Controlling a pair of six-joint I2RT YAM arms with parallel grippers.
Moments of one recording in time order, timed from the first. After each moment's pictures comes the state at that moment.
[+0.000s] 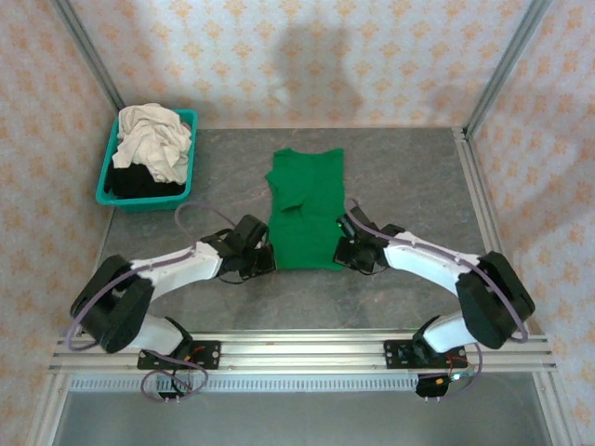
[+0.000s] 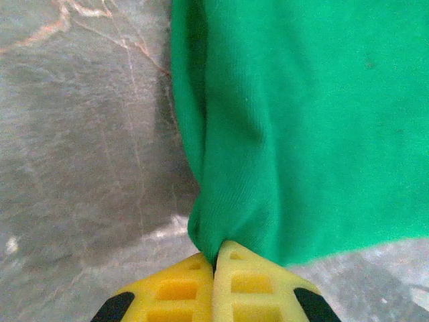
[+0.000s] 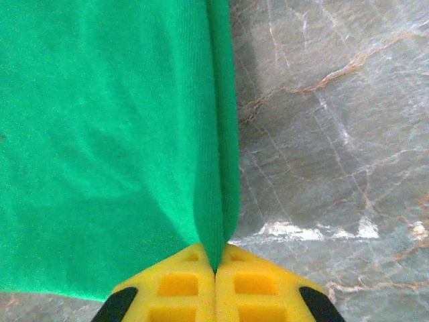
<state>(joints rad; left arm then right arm) -0.60 1.39 0.70 -0.38 0.17 -0.88 0.65 1.41 0.79 -0.54 -0.04 0.90</state>
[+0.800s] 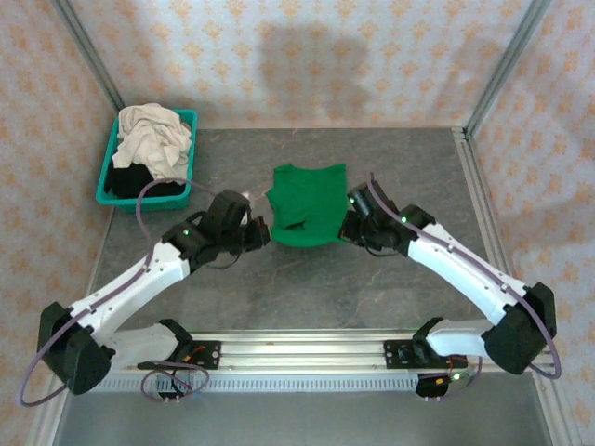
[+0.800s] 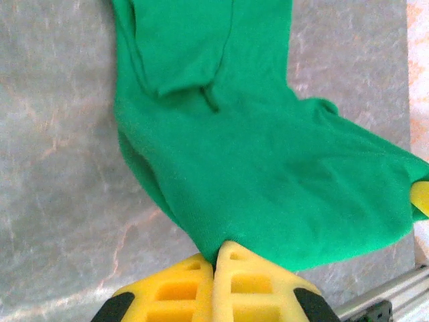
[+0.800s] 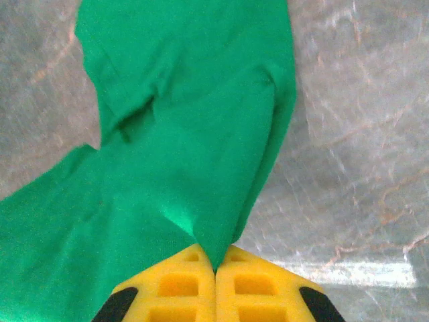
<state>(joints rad) -0.57 1.17 0.97 -0.61 0.10 -0.82 0.64 1.28 1.12 -0.83 0.04 0.88</state>
